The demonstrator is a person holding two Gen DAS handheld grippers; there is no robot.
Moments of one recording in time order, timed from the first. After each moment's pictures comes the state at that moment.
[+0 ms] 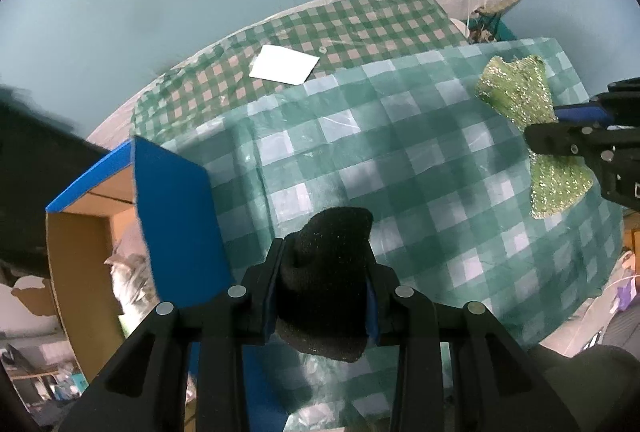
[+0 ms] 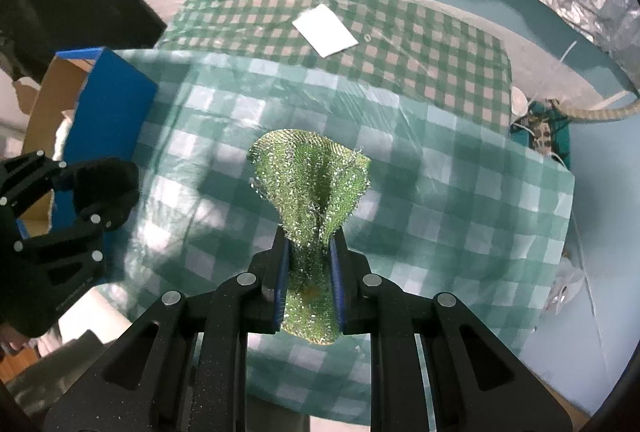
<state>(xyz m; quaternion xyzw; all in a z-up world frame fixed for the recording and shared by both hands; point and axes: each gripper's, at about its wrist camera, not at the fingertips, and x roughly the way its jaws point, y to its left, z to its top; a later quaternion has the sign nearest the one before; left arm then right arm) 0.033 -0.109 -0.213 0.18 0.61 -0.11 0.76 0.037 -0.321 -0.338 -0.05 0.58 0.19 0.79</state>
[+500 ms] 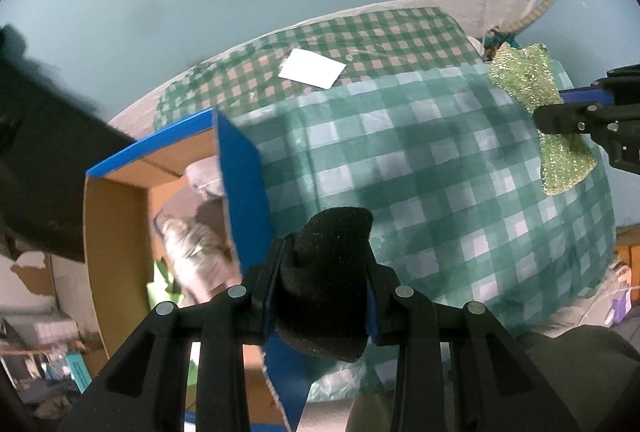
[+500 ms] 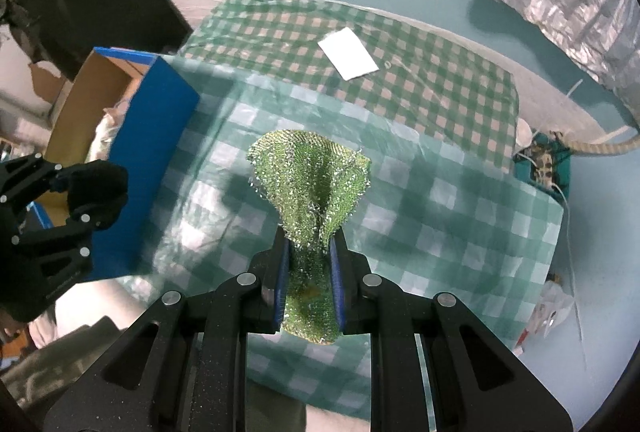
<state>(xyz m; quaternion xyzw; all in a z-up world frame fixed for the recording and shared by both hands) 0.012 -0.062 -0.172 0.15 0.60 -0.08 0.78 0.021 -0.298 -0.293 -0.07 0.56 0.22 0.80</state>
